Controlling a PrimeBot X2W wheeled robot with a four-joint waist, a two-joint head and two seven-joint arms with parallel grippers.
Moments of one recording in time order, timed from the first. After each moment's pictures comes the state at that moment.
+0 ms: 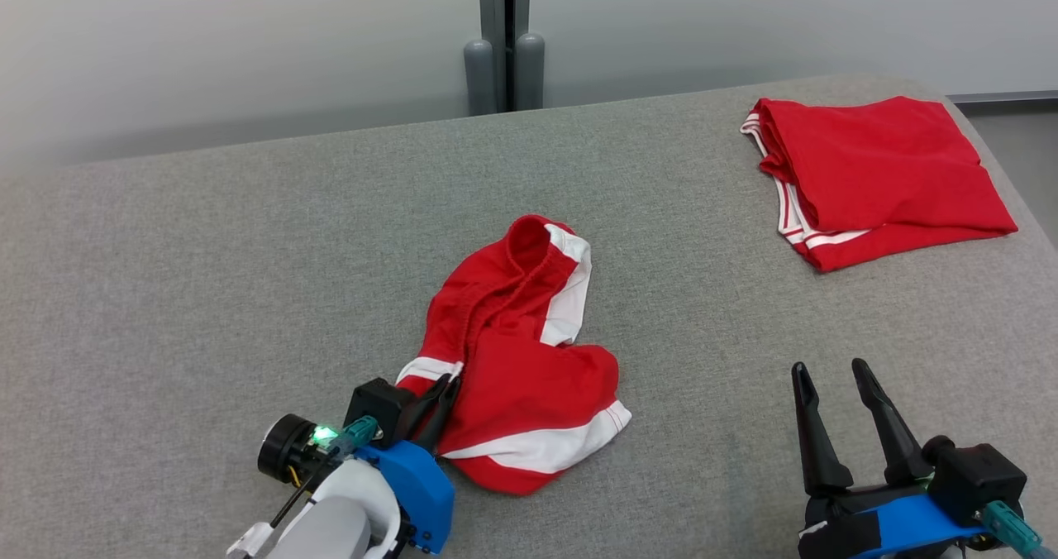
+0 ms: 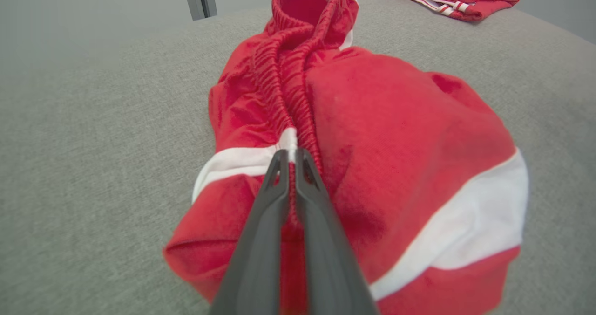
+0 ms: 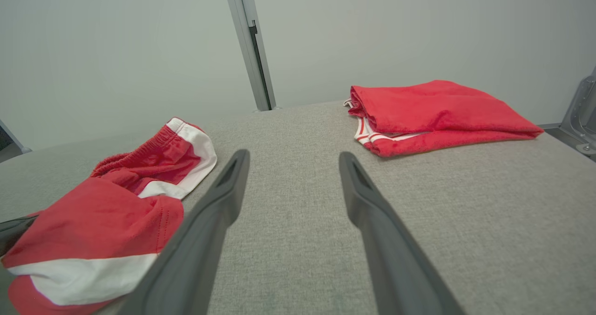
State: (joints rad) left arm -0.39 0.16 -0.63 0.72 -0.36 -0.13 -0.17; right arm -0.01 -0.05 0.02 0.17 0.21 0.13 -0.26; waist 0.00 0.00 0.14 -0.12
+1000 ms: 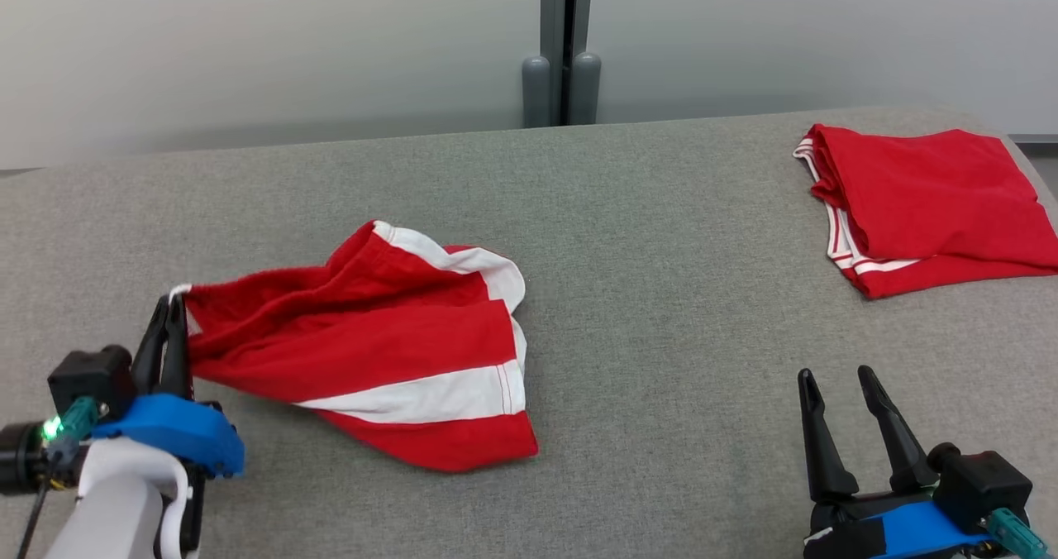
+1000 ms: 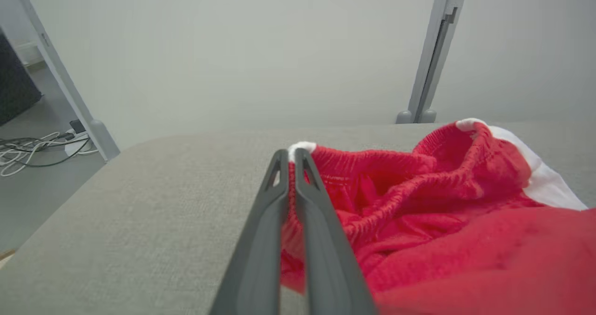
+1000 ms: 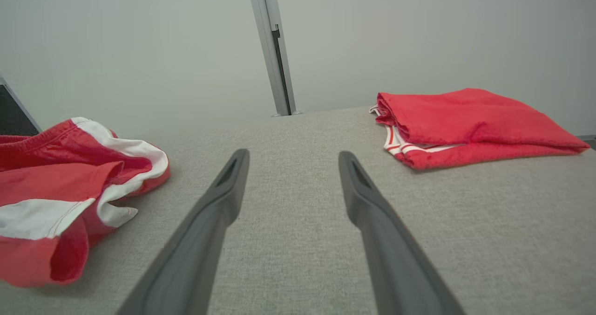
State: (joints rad) left arm -0.36 0.40 -0.32 0.58 -0.50 0.03 -0.26; right arm 0.01 -0.05 0.01 0.16 0.21 0.13 -0.26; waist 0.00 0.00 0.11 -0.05
